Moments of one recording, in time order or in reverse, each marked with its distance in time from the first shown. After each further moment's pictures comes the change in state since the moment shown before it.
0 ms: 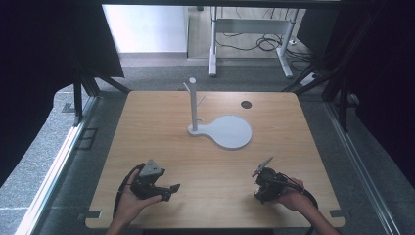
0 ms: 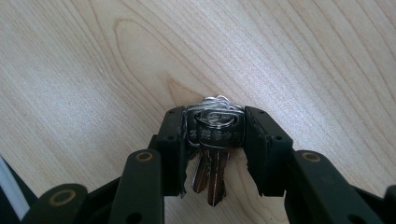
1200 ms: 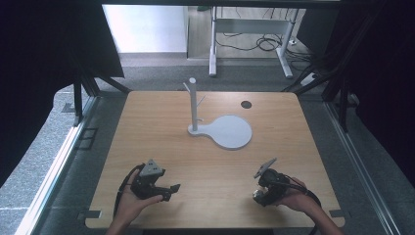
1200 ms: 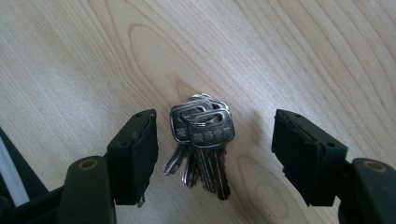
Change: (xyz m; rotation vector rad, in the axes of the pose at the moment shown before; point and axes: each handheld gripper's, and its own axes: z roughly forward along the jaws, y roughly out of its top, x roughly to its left) left arm -0.001 0.000 0.000 -0.001 -0.004 0.002; right arm 0.003 -0.006 -0.007 -0.055 0.003 -0.031
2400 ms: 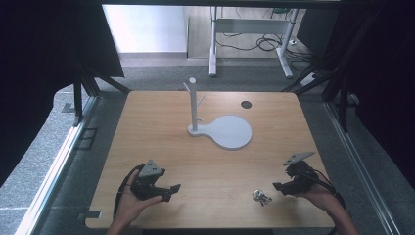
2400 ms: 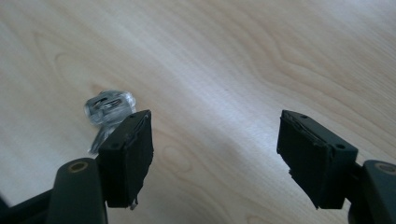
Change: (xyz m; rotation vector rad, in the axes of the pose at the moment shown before) left arm -0.003 0.000 -0.002 -0.016 -0.011 -0.002; right arm -0.043 -0.039 -0.044 -0.177 -0.103 0.161
